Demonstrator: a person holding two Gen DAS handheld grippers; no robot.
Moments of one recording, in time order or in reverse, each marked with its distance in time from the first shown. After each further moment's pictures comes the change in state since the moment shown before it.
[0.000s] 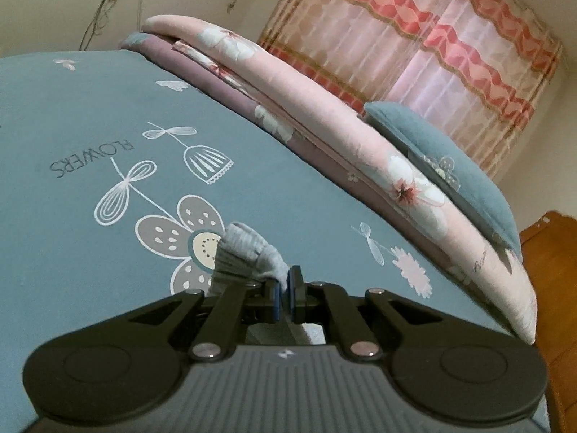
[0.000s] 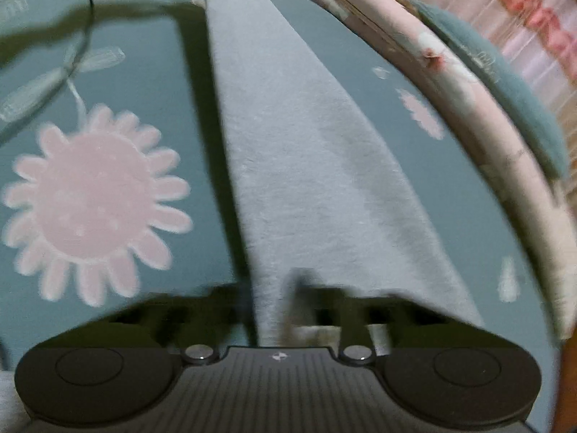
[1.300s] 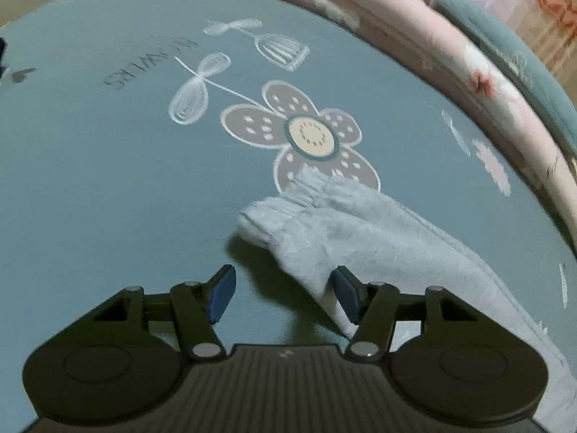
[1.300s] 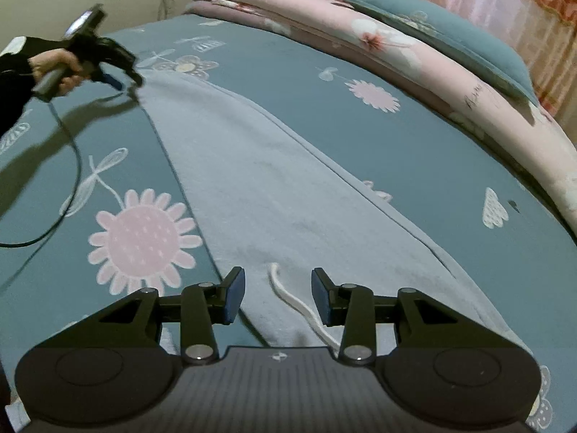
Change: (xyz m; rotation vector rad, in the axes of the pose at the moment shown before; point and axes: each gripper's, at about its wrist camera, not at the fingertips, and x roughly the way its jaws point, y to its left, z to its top) left arm 0.003 0.048 -0.015 0.063 0.355 0.208; right arm -0.100 -0.072 -0.029 0.354 -0.040 0.157
